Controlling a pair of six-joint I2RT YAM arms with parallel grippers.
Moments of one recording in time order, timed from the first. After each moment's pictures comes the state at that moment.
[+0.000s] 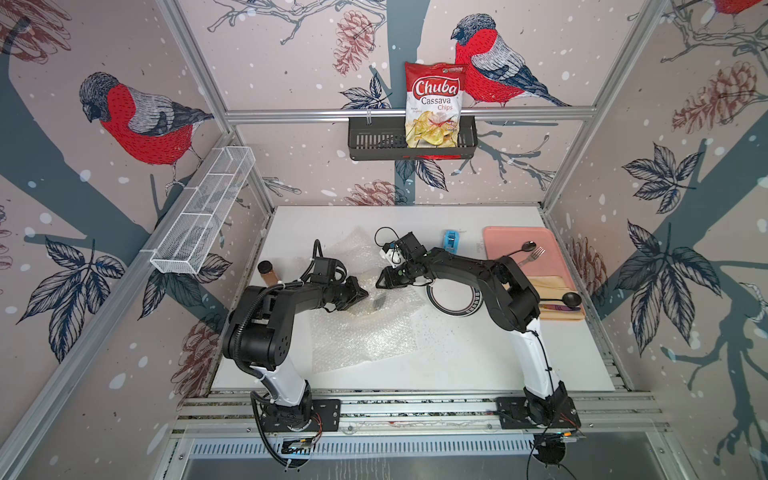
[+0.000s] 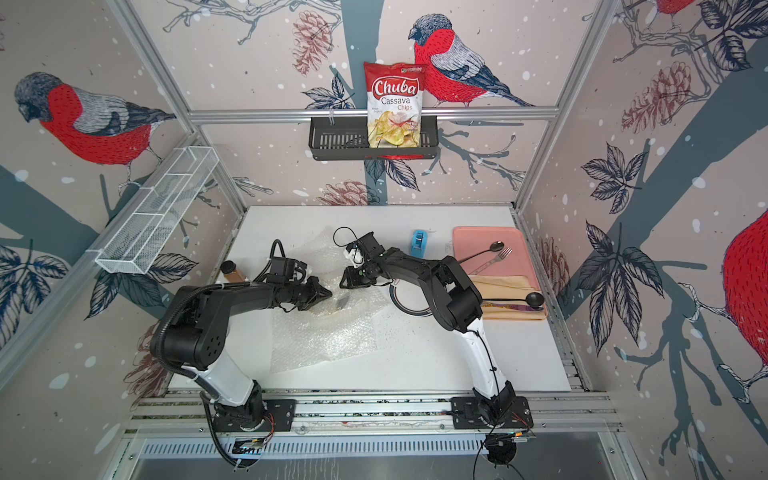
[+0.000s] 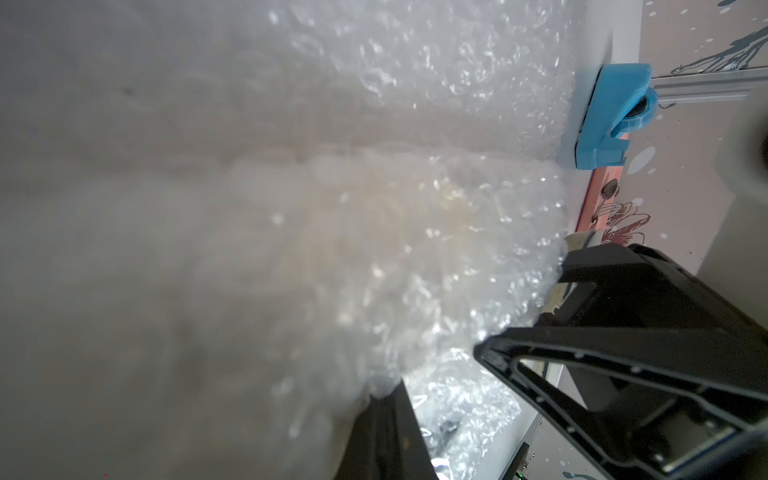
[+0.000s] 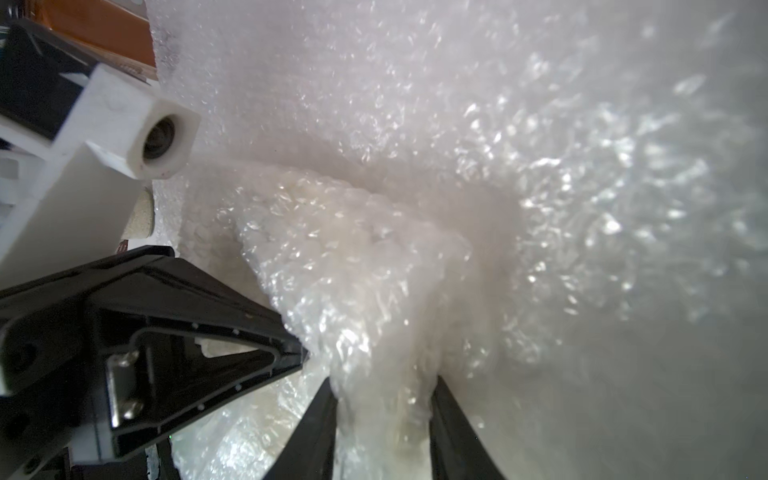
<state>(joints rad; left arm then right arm) -0.15 1.70 0.73 -0.03 0.64 -0.70 0.76 2.25 1.61 -0.33 -0.54 0.39</state>
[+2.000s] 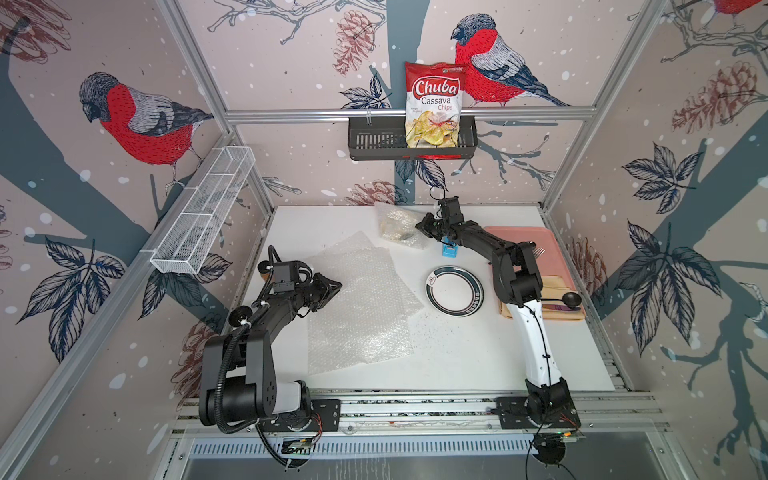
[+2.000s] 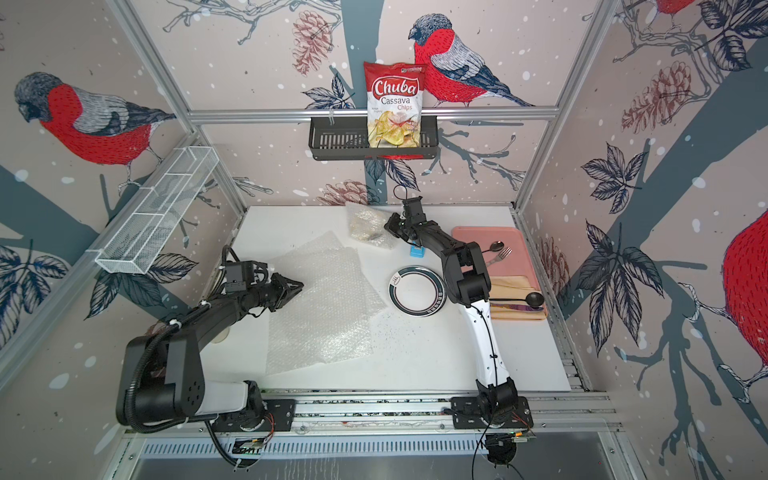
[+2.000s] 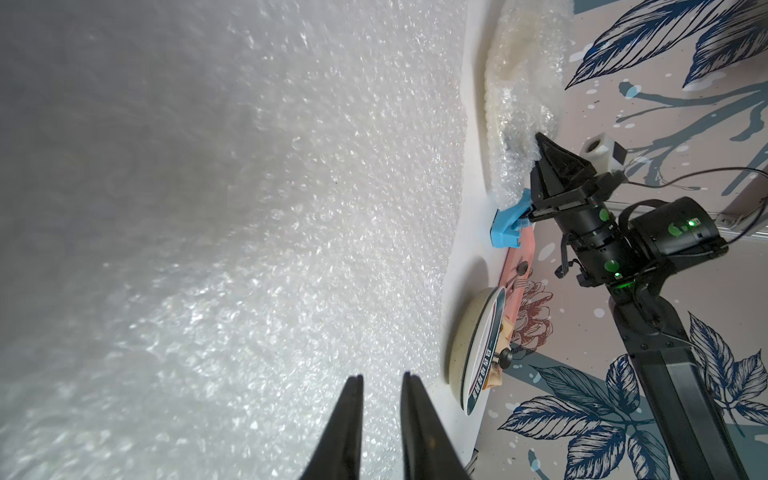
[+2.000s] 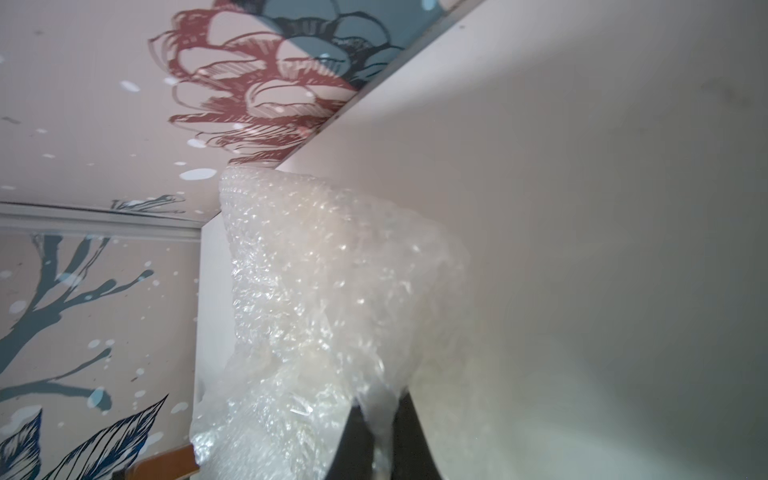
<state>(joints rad) 0.11 1.38 0.63 -0.13 0.71 -0.79 0.40 2.51 2.00 -0.15 -0.38 0.80</state>
